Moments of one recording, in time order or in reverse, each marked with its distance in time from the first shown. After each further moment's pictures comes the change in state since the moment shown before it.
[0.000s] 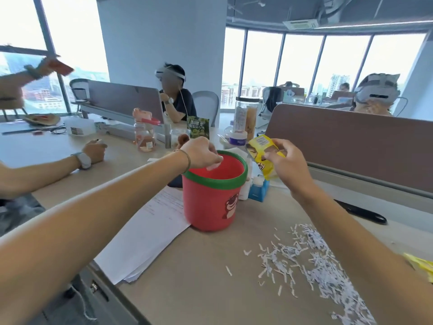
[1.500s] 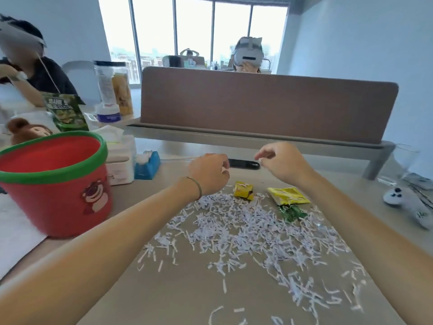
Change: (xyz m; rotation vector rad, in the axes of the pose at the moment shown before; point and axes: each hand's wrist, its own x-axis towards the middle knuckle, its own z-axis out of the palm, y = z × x) left_hand -0.006 0.215 0.244 0.028 -0.101 0.519; right_hand -0.068 0.091 -0.266 -0.795 -0.003 0.144
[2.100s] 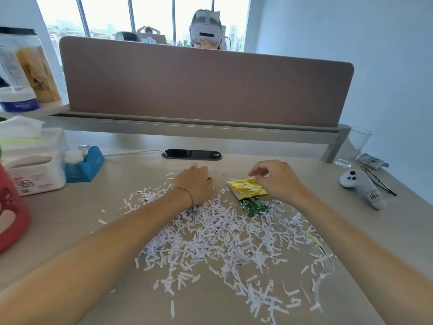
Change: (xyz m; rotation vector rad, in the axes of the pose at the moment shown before) left_hand 0.047 0.037 0.108 0.137 -0.211 -0.049; right_hand -0.037 0.112 0.001 -0.010 -0.017 0.184
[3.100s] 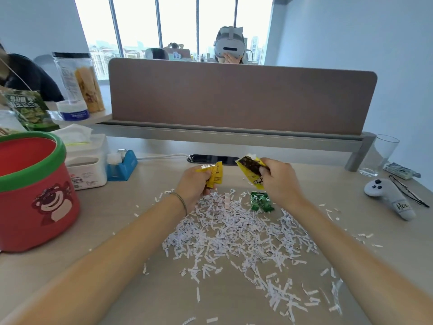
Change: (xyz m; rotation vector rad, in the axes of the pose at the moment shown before) left_hand -0.045 -0.028 -0.034 -1.388 0.068 -0.404; right_hand -0.003 -0.046 0.027 0.018 0.230 -0.168
